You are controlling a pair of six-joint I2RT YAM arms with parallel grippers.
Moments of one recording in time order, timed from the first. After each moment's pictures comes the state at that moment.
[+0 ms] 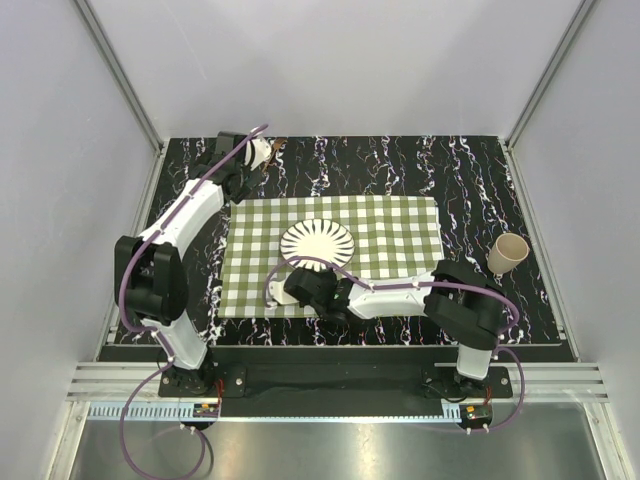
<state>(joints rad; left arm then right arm) -0.23 1.73 1.44 -0.45 -0.40 0.66 1.18 1.83 1.05 -0.09 0.58 -0.78</state>
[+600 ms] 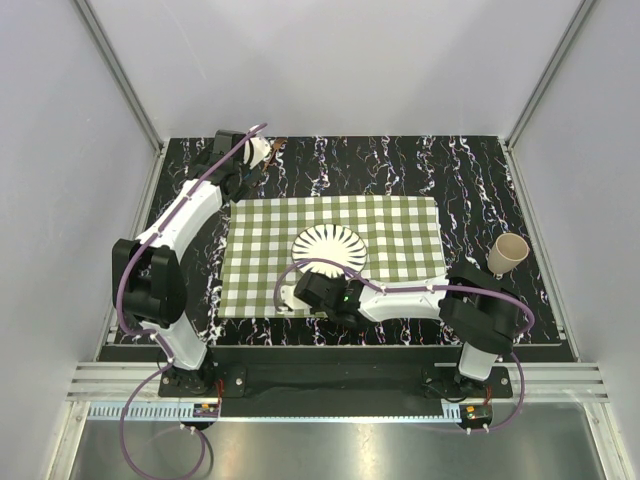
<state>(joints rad) -0.23 1.71 1.44 -0.44 -0.40 0.67 1.18 1.74 0.97 -0.21 0.52 -0.68</state>
